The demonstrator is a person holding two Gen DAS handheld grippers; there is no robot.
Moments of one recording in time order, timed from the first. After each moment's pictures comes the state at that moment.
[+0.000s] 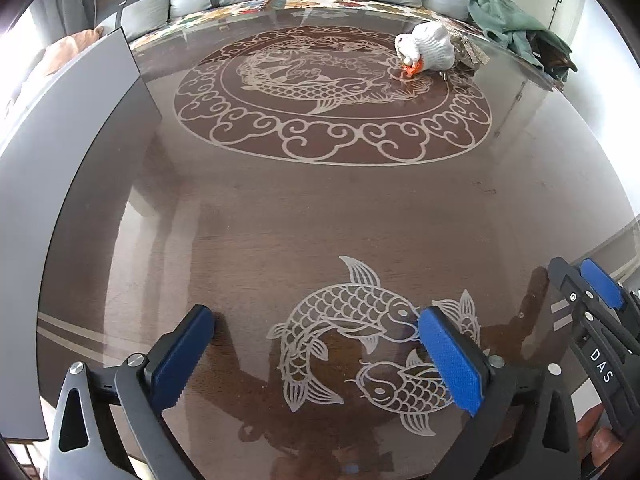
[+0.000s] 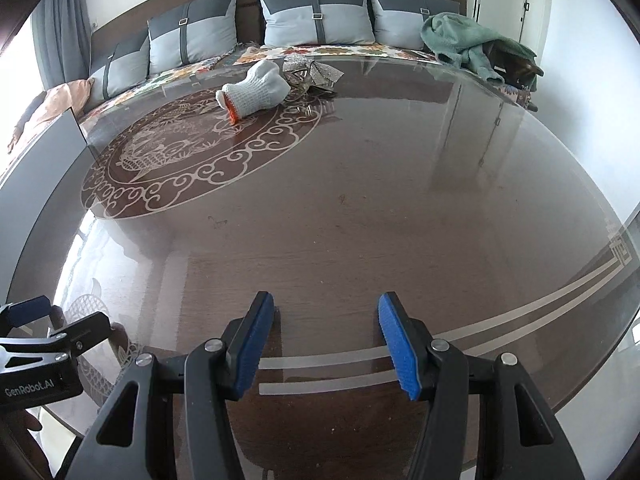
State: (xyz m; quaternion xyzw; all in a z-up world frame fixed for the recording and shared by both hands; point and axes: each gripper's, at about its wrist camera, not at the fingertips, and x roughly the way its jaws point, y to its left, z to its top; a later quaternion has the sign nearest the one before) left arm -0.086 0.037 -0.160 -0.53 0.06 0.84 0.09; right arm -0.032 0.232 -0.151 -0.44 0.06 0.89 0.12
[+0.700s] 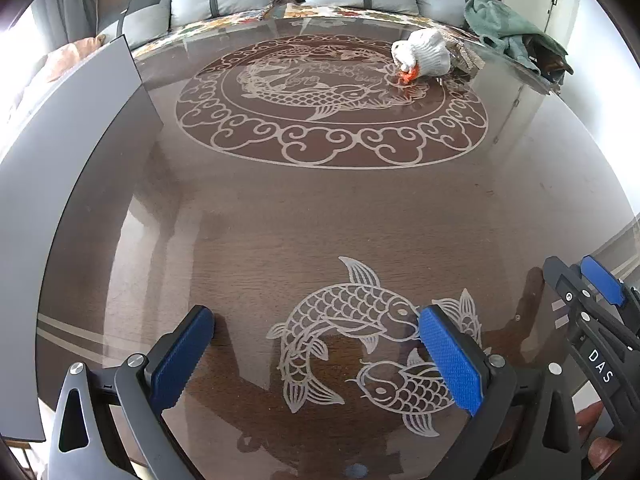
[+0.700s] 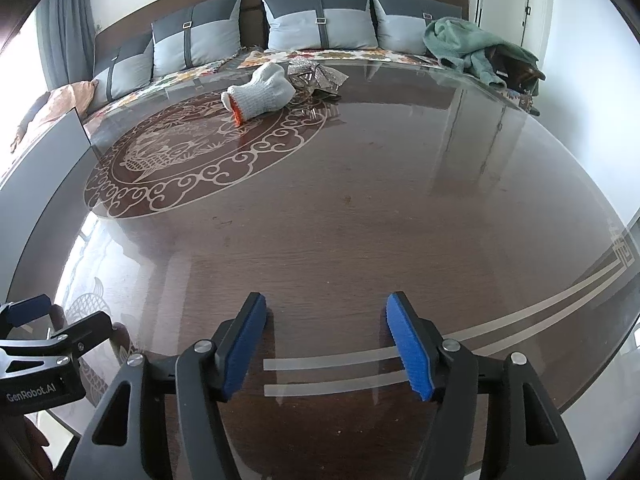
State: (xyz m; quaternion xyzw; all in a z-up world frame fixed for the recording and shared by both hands) left arm -0.083 0.036 -0.159 -0.52 0.06 0.85 0.09; right arm -0.030 0.226 -0.153 -0.43 0.05 0.89 0.12
